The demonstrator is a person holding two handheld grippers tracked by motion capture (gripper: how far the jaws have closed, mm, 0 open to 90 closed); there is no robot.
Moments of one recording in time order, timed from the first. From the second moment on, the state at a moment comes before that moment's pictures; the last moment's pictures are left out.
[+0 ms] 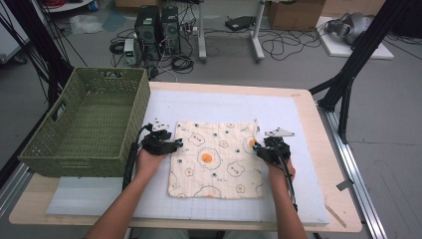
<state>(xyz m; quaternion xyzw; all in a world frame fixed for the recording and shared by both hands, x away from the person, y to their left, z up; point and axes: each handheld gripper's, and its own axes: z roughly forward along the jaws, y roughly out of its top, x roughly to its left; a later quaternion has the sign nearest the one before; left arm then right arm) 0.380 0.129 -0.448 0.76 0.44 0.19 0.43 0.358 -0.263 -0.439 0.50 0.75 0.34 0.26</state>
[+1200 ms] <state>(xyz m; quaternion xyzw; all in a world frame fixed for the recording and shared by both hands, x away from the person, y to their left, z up) 0.310 0.157 -0.427 0.73 0.35 0.18 0.56 0.266 -0.301 -0.421 0.42 0.74 0.45 0.28</state>
